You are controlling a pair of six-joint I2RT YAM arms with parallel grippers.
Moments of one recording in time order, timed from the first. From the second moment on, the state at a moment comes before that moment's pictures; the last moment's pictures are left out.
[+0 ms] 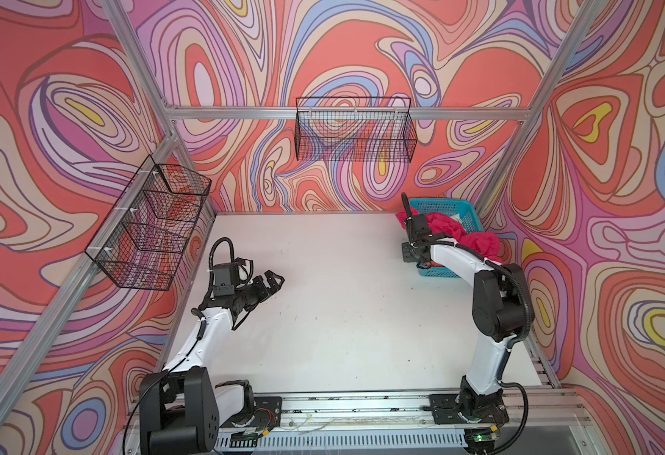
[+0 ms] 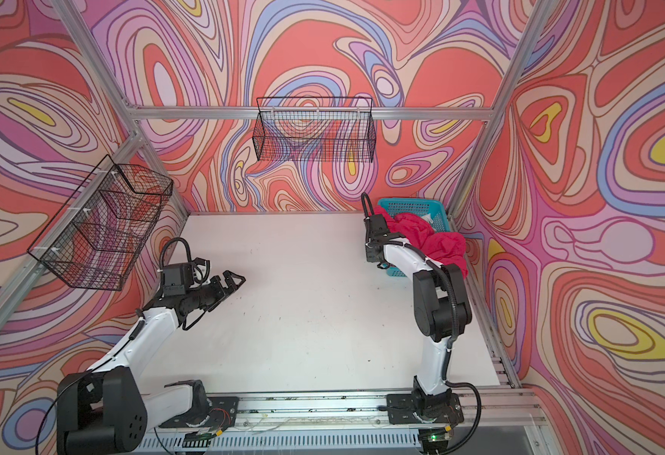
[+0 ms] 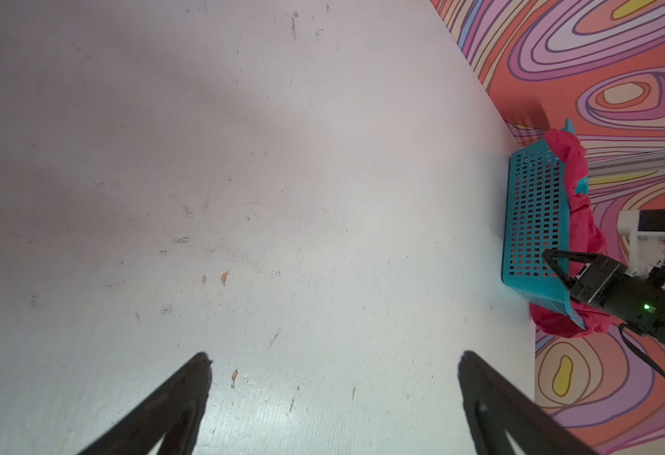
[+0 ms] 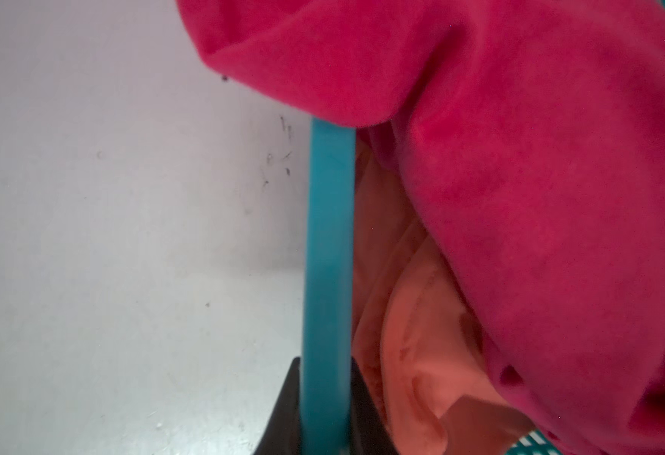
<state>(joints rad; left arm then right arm) 0.11 1.19 0.66 -0.30 0.50 -0.56 0.22 1.95 1.48 -0.55 0.32 0.12</state>
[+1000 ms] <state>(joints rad) 0.11 1.19 0.66 -0.28 0.50 -0.56 0.13 1.93 1.60 -0.60 0.26 -0.02</state>
